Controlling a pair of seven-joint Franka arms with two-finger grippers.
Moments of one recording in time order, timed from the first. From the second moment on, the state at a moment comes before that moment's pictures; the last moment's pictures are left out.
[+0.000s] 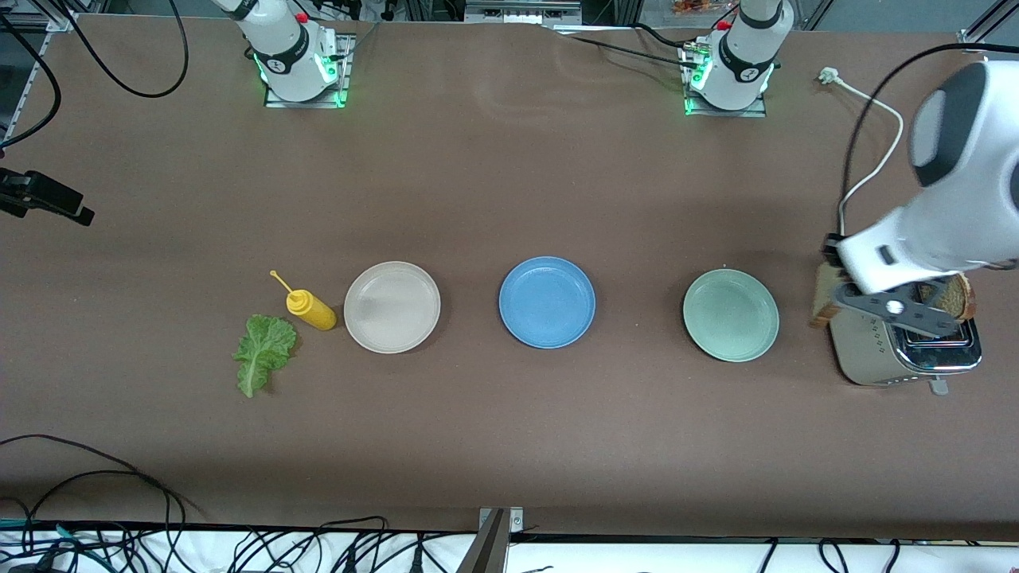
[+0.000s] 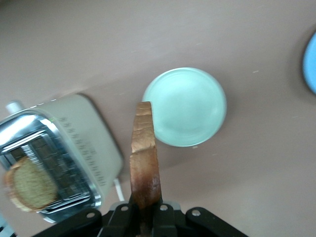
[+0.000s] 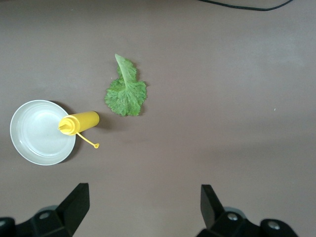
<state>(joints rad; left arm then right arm) 0.02 0.35 -0.19 -1.33 0.21 1.49 0.21 0.07 0.07 -0.21 -1.57 0.04 1.64 -0.01</state>
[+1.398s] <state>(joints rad) -0.15 0.68 -0.22 -1.38 -0.79 1.75 0.10 0.07 0.07 -0.21 -1.57 0.04 1.64 -0.01</state>
